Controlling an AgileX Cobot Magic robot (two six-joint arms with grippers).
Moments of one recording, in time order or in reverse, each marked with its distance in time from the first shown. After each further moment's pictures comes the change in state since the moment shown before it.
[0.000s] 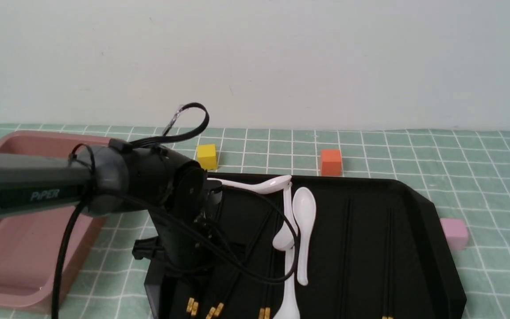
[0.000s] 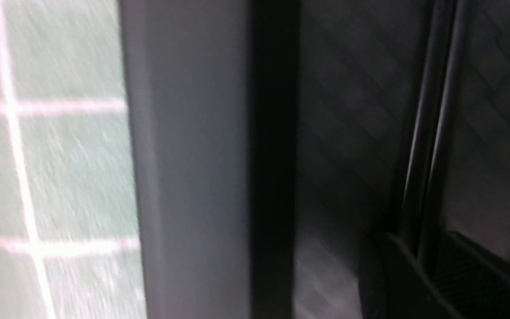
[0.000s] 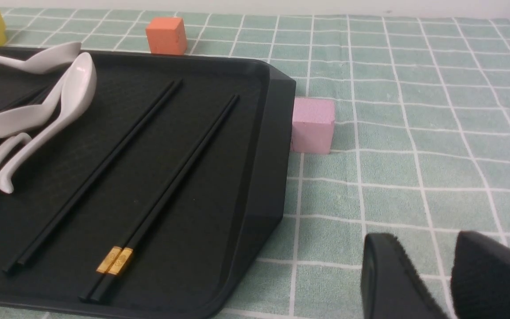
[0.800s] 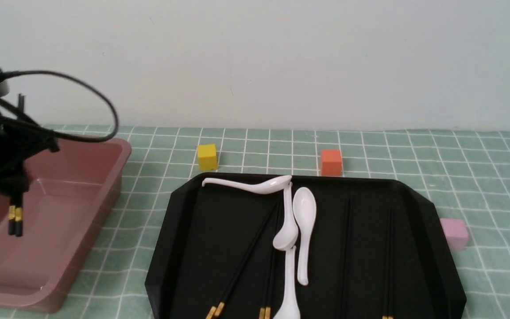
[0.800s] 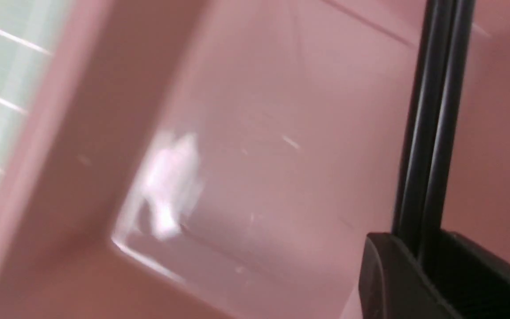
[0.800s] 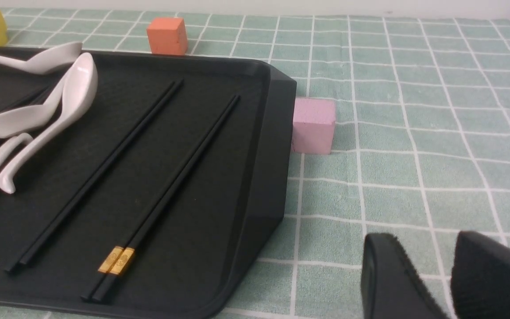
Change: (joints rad) right arm 0.000 0.000 0.000 0.000 0.000 0.000; left arm 0.605 -0.254 -0.085 0.113 0.155 0.125
